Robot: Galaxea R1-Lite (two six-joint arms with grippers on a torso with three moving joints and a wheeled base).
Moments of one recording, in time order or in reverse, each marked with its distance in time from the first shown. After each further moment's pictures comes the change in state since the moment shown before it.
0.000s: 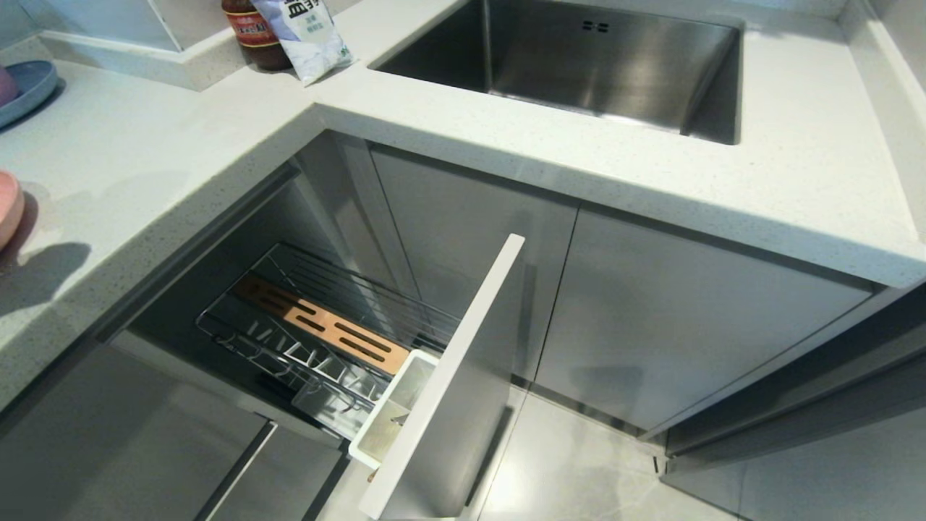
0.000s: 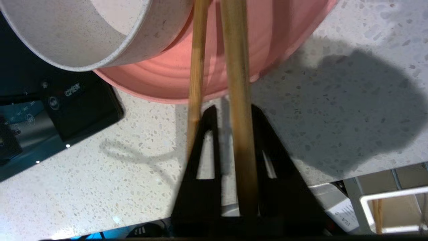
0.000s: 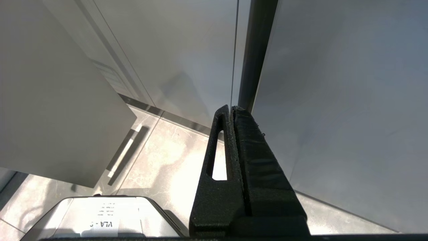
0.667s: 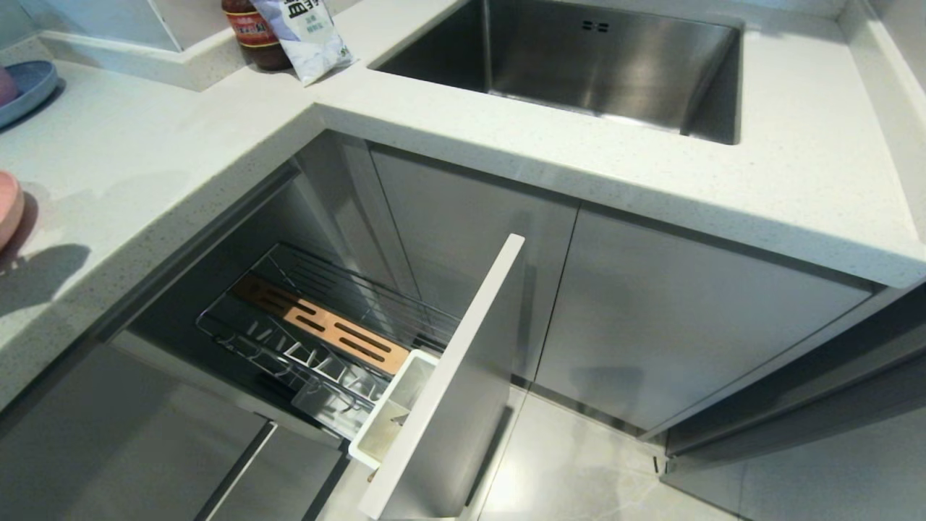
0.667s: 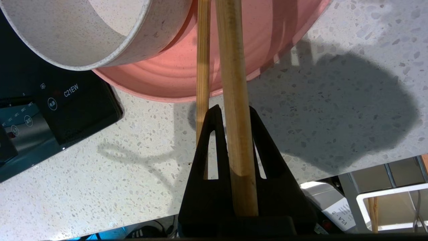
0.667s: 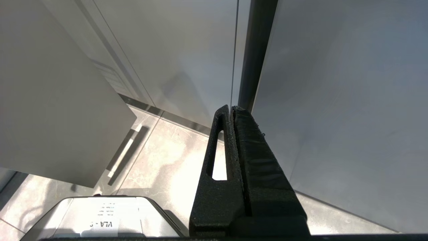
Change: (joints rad) left arm -0.004 -0.006 -0.004 0.000 -0.002 0.000; right arm 0.000 0.000 0.000 0.000 0.000 0.000
